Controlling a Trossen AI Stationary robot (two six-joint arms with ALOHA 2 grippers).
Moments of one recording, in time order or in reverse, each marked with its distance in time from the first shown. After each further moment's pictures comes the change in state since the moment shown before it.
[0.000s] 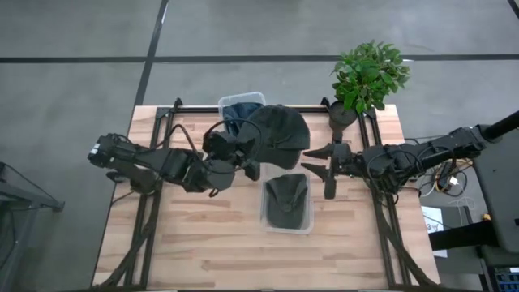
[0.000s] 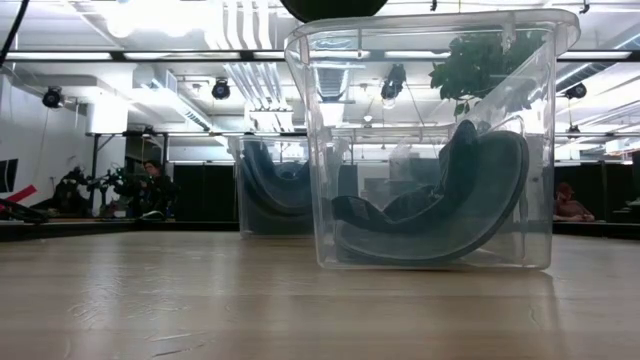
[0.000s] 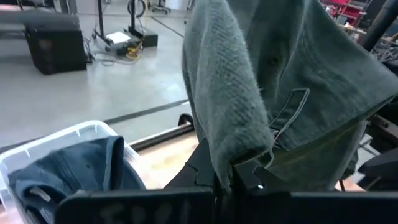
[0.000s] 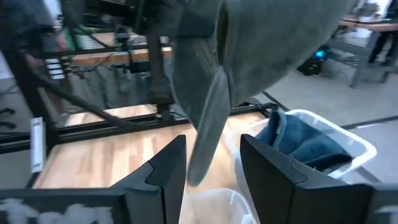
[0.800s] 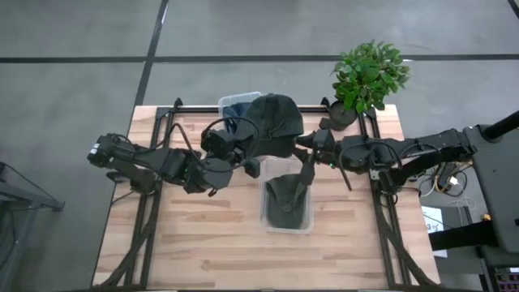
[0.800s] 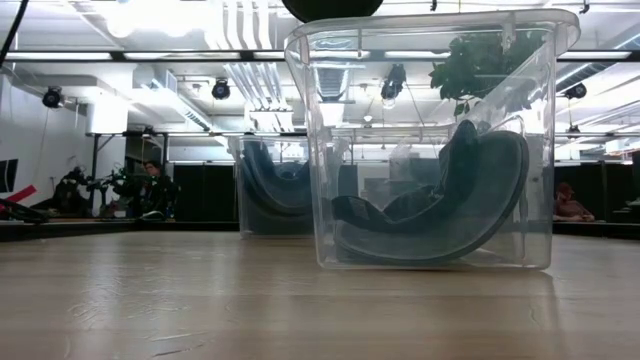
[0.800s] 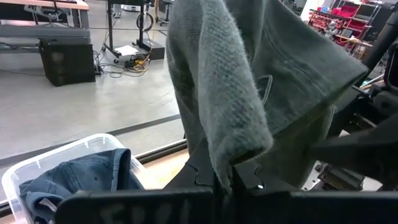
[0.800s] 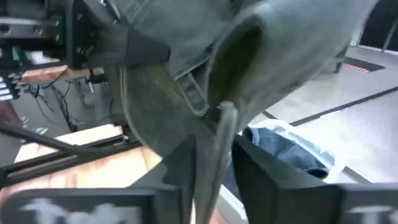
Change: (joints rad) left arm -0.004 0.001 -0.001 0.060 -0.057 0.055; right arm -0.099 0.210 0.205 -0.007 0.056 0.030
